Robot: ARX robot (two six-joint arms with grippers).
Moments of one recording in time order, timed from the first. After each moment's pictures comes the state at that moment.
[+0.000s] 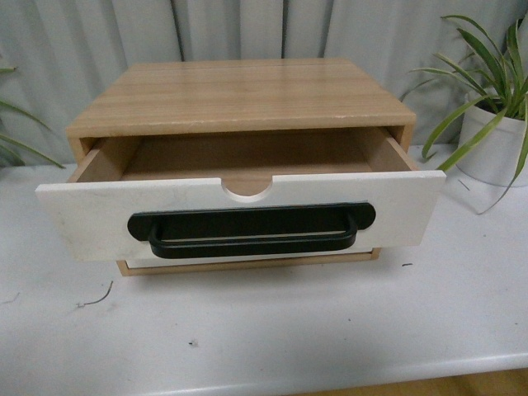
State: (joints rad) left arm 0.00 0.01 0.01 0.00 0.00 0.00; right arm 0.00 0.00 0.01 0.00 0.00 -0.01
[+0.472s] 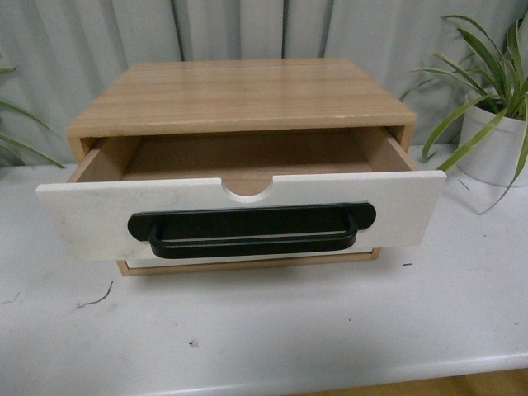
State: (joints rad) left arm 0.00 0.01 0.01 0.00 0.00 0.00; right arm 0.00 0.00 0.01 0.00 0.00 -0.01
